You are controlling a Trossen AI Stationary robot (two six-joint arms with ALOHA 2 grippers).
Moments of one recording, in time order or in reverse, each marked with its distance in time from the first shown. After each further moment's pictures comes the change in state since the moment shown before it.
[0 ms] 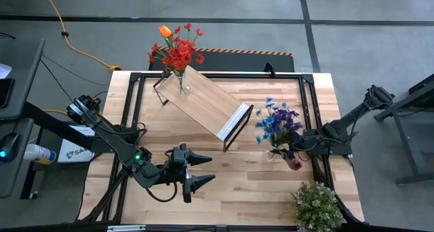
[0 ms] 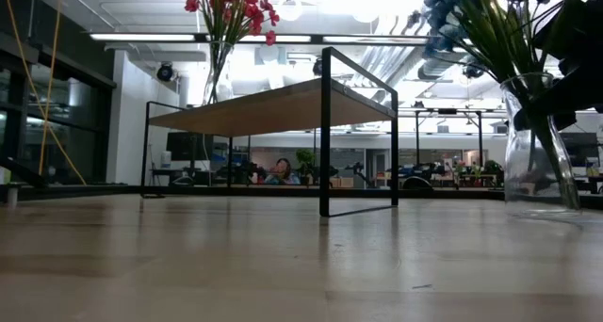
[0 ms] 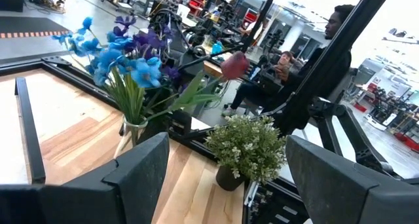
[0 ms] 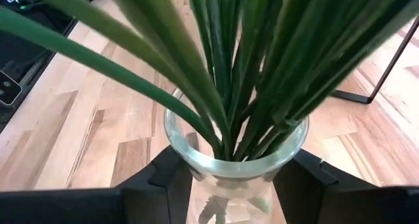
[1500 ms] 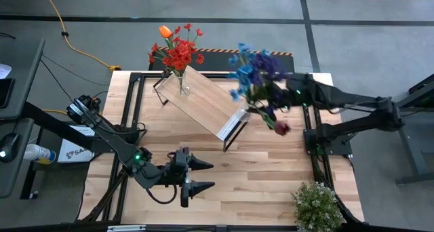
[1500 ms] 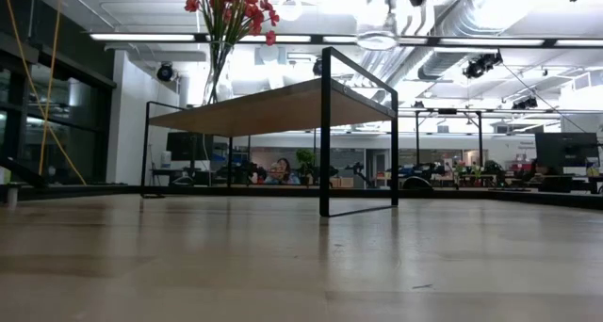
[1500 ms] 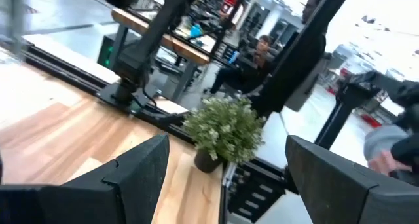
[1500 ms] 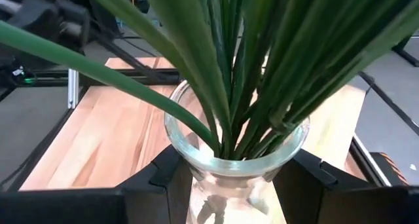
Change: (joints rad) left arm 0.000 0.000 0.000 -0.015 0.111 -0.033; right arm -0.748 0.512 0.917 -0.190 -0.674 -0.547
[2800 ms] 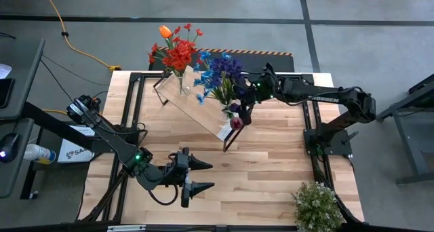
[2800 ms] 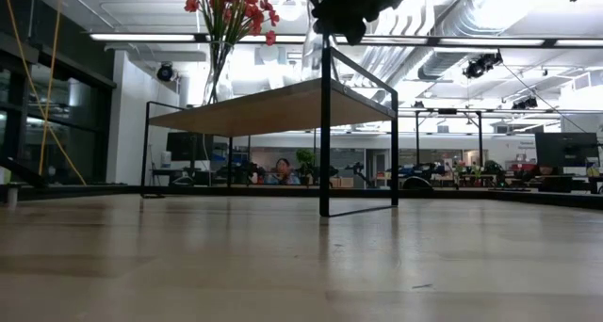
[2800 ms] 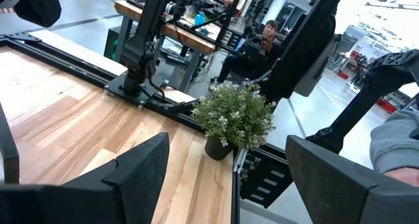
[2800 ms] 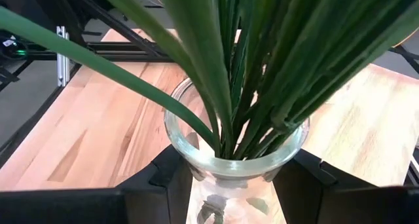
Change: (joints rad) left arm 0.000 0.000 0.000 -0.070 0.013 0.005; right arm -0.101 0.406 0.176 0.094 -0.188 -0.082
